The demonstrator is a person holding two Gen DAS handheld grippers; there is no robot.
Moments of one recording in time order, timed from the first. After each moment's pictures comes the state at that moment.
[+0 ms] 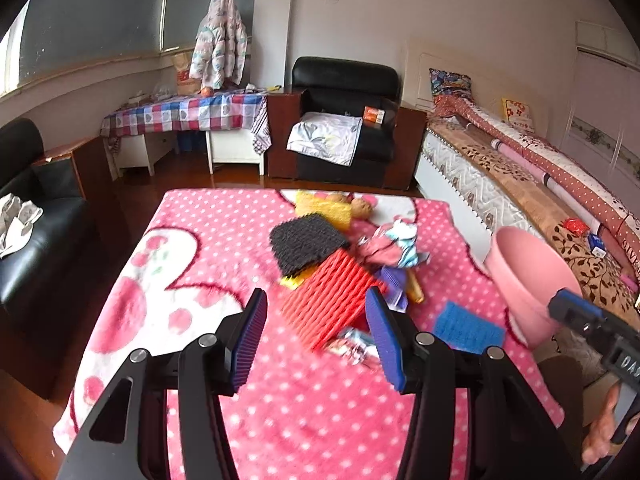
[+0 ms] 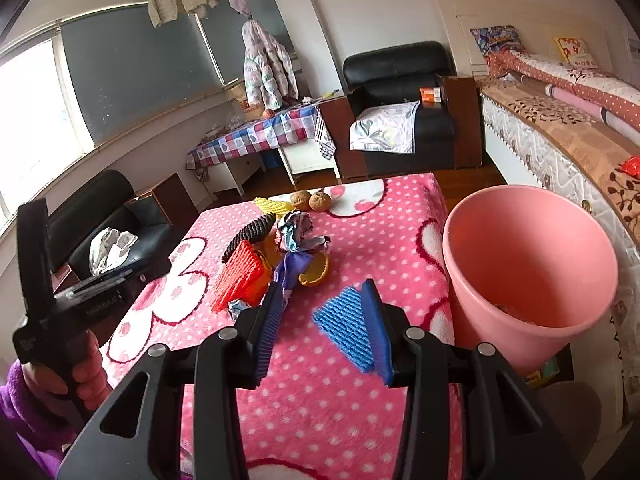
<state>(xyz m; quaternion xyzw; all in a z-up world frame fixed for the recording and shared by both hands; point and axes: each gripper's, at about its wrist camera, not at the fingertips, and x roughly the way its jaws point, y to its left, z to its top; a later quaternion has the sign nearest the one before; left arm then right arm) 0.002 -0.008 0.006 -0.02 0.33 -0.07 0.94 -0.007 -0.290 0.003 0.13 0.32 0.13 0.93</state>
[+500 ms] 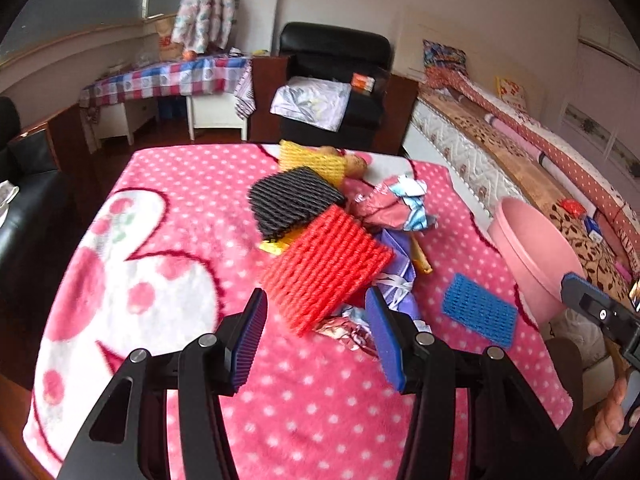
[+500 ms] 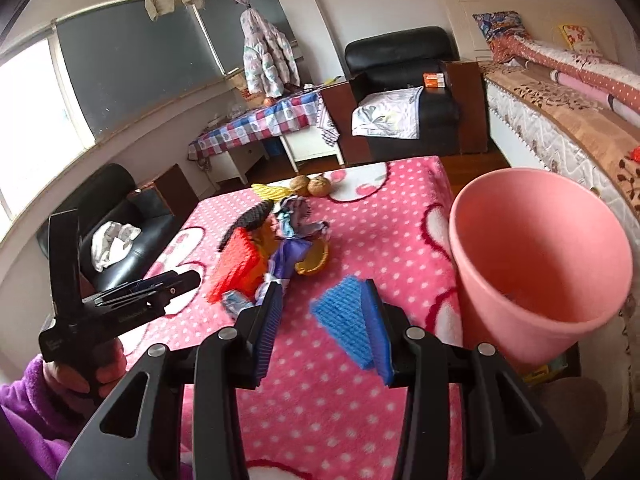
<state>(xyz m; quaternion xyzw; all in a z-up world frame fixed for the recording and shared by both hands) 0.040 -0.021 -0.034 -0.03 0.39 -0.11 0.91 0.011 -0.292 -0.011 0.13 0.35 0.14 0.92</state>
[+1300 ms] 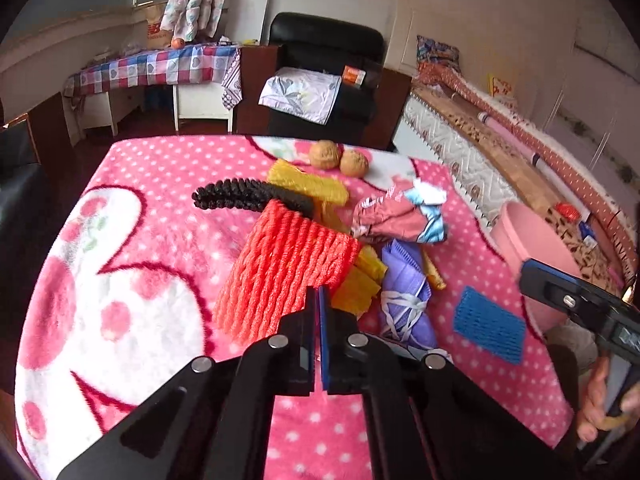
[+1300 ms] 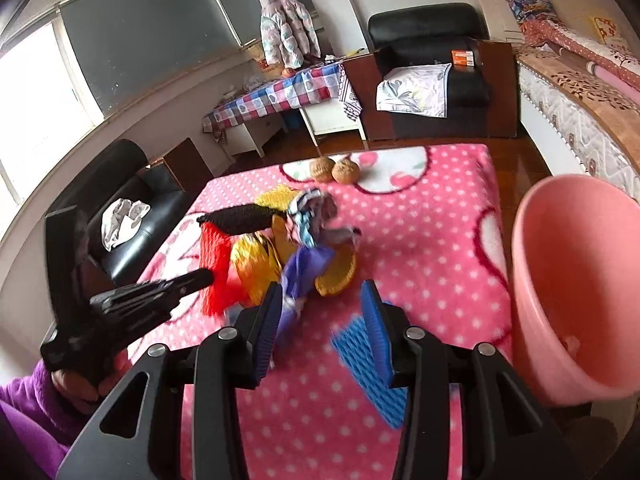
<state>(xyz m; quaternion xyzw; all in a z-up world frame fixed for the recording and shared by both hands) 0.070 -0.004 -0.046 -0.05 0.40 -0.13 0.91 0.076 -0.260 -0.023 0.13 0.39 0.19 0.89</state>
